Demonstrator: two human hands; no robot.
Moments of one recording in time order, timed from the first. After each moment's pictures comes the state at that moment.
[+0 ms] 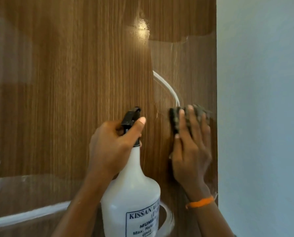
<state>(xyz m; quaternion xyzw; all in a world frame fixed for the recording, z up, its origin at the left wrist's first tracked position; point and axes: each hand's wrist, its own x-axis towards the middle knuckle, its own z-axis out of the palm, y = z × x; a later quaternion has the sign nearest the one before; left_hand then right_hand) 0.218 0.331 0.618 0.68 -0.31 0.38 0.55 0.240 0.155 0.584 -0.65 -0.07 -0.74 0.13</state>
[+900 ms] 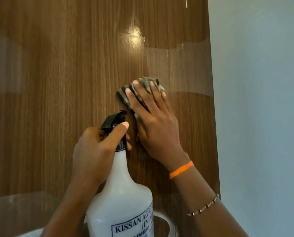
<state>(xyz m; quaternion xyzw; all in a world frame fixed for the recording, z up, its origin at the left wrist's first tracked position) 0.226 0.347 0.626 0.65 -0.30 0.35 0.61 0.249 0.202 0.660 -0.69 -0.20 -0.70 -0.03</state>
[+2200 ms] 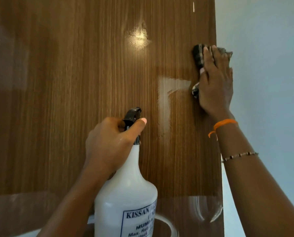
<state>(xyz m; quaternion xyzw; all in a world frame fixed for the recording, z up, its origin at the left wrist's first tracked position) 0.227 0.340 0.649 0.73 -0.28 0.38 0.50 0.232 0.107 0.751 -0.69 -0.02 -0.71 0.12</state>
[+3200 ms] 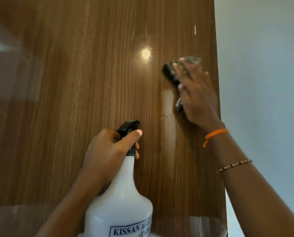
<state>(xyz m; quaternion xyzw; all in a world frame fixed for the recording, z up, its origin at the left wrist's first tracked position) 0.224 0.347 0.655 0.68 -0.33 0.29 0.59 0.241 0.128 0.767 -0.71 -0.15 -0.69 0.00</state>
